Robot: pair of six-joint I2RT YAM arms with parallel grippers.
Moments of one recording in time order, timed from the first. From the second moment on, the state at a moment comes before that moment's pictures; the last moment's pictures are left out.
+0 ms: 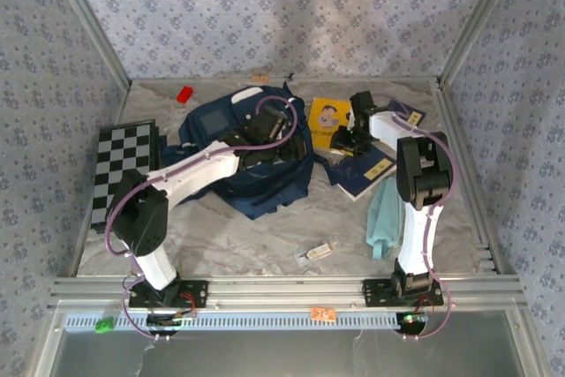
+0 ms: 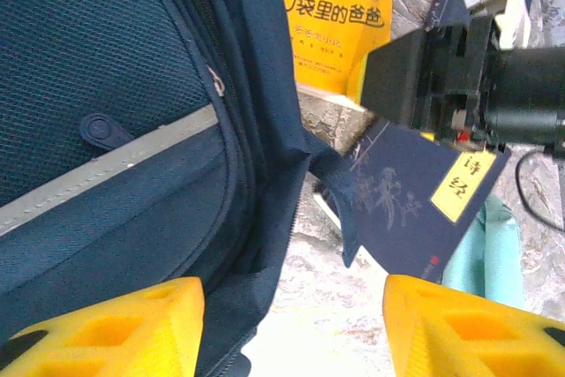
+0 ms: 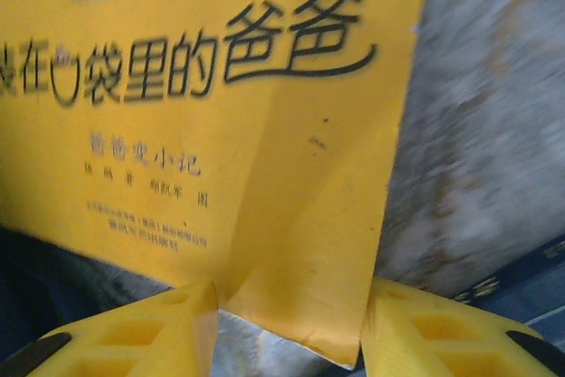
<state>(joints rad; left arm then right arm) -0.75 1.71 1.34 -0.43 0.07 -0.81 0.21 2.04 1.46 -0.65 -0.25 0.40</state>
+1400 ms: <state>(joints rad) -0.73 1.78 1.40 -0.43 0.09 -0.76 0.14 2.16 1.63 -0.59 -0.37 0.56</state>
